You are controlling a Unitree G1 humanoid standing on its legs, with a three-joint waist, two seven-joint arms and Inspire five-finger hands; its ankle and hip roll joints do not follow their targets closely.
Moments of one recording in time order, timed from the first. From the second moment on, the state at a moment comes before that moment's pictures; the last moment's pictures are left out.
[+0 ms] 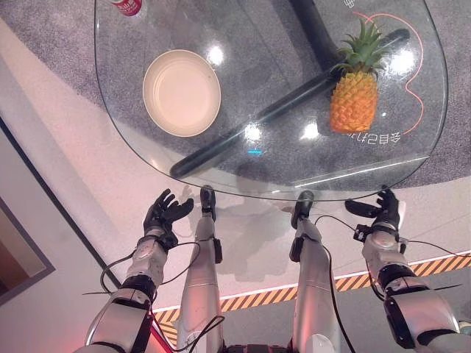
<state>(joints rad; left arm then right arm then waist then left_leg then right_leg) -0.50 0.36 -0.15 1.06 -0.78 -0.21 0.01 -0.60 -0.50 0.09 1.17 0.46 -0.23 -0.46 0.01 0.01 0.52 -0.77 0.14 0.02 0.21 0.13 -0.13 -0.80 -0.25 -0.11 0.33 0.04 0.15</state>
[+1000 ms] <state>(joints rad) -0.50 0.38 -0.19 1.02 -0.83 -0.21 0.02 -0.70 -0.59 -0.02 0.66 0.37 -0.43 -1.11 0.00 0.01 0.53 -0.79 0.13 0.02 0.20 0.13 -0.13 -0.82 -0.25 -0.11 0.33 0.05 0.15</state>
